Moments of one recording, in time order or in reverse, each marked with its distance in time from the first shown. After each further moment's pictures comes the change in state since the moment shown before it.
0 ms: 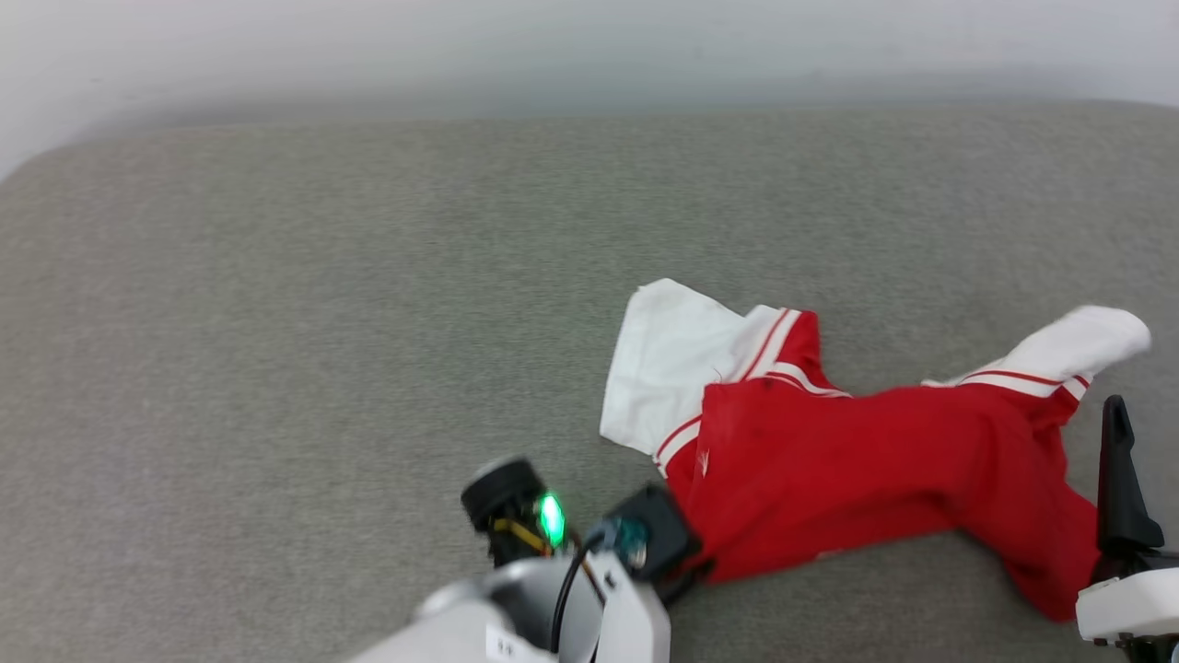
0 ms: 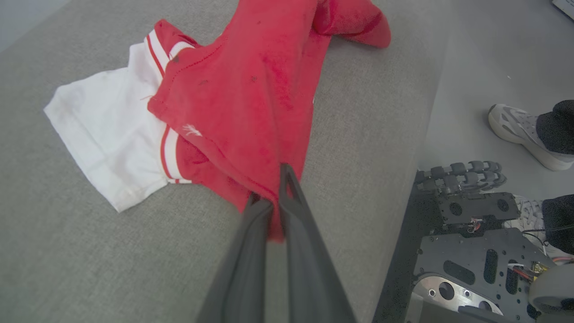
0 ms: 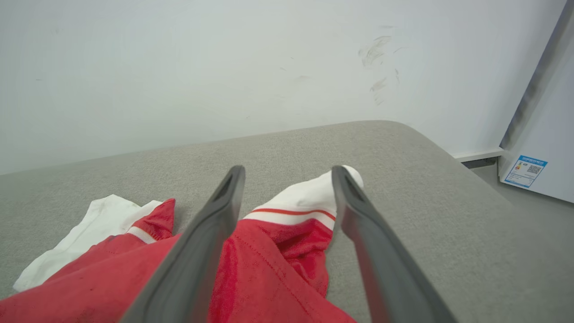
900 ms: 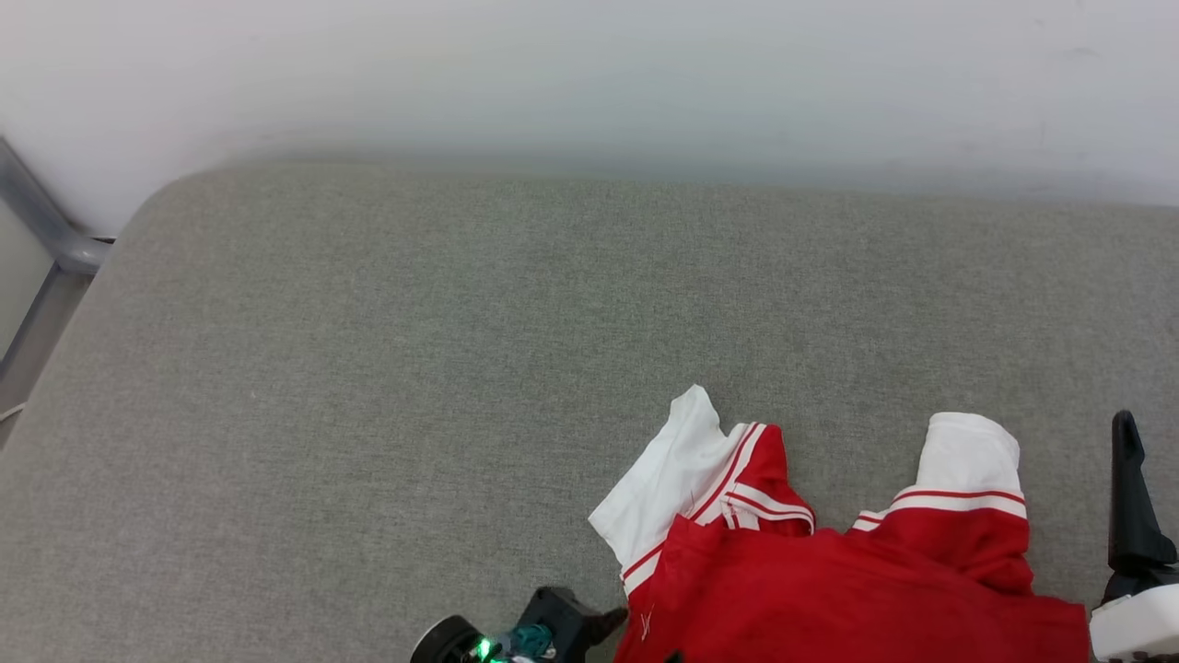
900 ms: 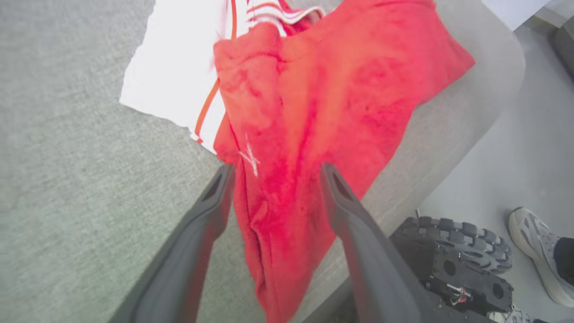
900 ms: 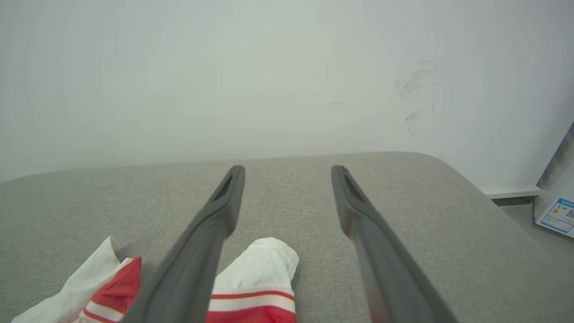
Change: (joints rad) left arm 0.317 -0.036 0.033 0.190 -0.065 0.165 -0.326; right arm 0.048 0.000 -0.014 -0.087 -0.024 0.000 0.084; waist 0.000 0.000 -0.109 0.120
